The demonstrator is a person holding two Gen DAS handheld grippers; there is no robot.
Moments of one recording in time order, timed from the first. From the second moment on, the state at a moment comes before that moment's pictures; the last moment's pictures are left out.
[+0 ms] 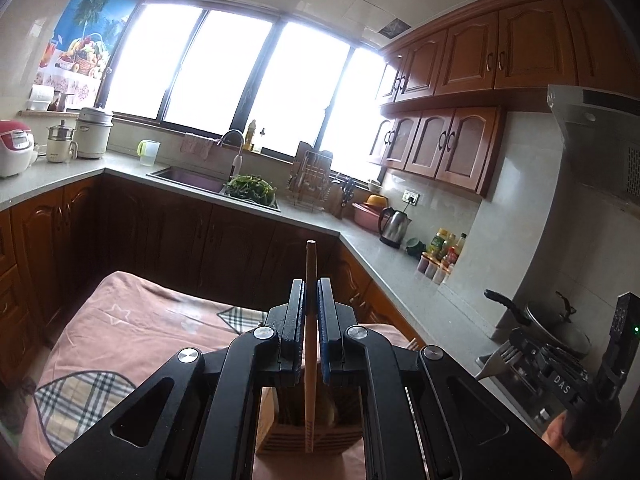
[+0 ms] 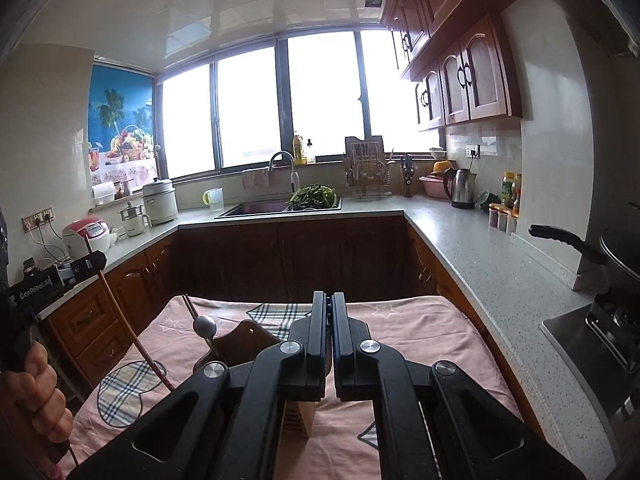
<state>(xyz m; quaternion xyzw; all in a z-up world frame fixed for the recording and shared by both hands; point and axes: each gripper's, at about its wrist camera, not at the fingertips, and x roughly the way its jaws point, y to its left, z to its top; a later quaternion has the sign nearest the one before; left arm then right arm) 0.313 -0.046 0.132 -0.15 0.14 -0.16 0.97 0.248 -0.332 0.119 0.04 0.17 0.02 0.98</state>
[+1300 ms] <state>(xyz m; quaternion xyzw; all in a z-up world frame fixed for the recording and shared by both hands) 0.396 -0.079 0.027 -0.13 0.24 -0.14 0.95 0.350 -0.304 0.032 0.02 0.28 0.05 0.96</state>
